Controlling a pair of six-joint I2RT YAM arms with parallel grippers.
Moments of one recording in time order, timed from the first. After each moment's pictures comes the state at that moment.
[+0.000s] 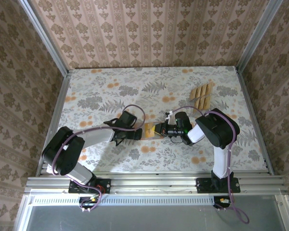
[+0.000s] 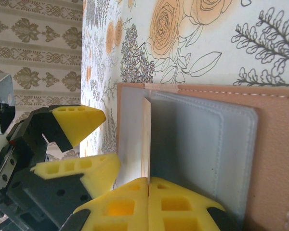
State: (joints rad) left arm -0.72 1.54 0.73 -0.27 -0.12 -0.42; right arm 0.47 1.97 0.58 0.91 -0.68 1.00
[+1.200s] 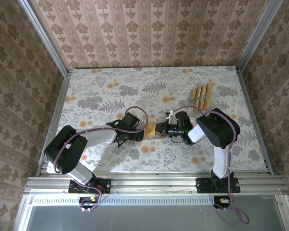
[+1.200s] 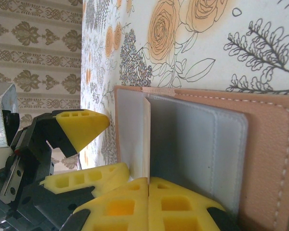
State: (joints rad) left arm -0.75 1.57 0.73 -0.23 -0.16 -0.43; right arm 0.45 1.97 0.58 0.90 -0.68 1.00
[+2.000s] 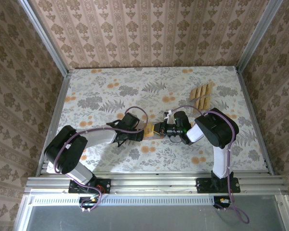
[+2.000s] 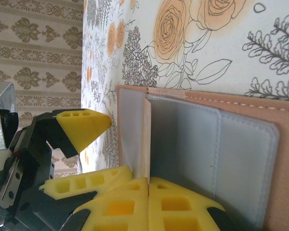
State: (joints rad) left arm -0.75 1.57 0.73 -0.23 -0.16 -0.43; right arm 0.48 1.98 0.61 0.90 -0.68 1.00
